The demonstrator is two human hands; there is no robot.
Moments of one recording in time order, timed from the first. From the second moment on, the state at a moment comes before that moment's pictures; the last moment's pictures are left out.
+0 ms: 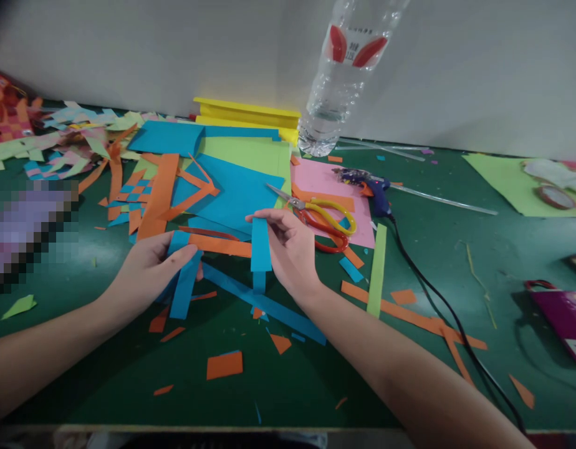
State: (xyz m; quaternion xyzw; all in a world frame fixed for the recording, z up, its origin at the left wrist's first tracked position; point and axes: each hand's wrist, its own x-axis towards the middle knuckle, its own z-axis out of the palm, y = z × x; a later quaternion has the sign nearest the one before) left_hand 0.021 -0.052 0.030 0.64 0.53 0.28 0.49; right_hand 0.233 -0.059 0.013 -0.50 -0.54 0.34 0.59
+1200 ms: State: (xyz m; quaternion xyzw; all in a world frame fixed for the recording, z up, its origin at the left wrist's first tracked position) left_hand 0.022 -0.053 0.029 0.64 0.52 0.29 0.49; right_hand 0.237 -0.054 0.013 -0.48 -0.55 0.45 0.51
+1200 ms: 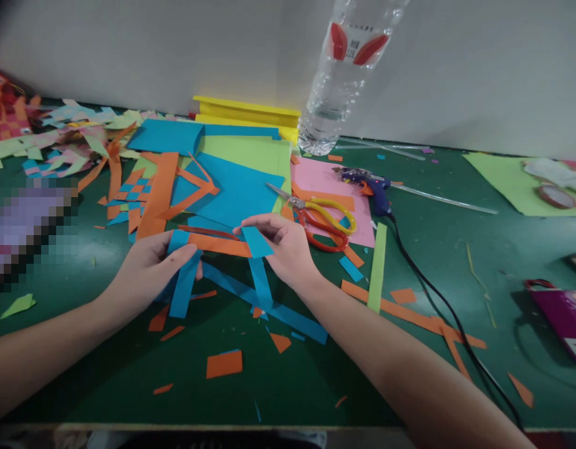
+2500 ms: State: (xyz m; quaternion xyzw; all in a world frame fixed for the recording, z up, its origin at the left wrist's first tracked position) left_hand 0.025 -0.054 0.036 0.63 0.54 0.29 0.48; right_hand 0.239 -0.047 0.004 -0.48 -0.45 0.52 0.55
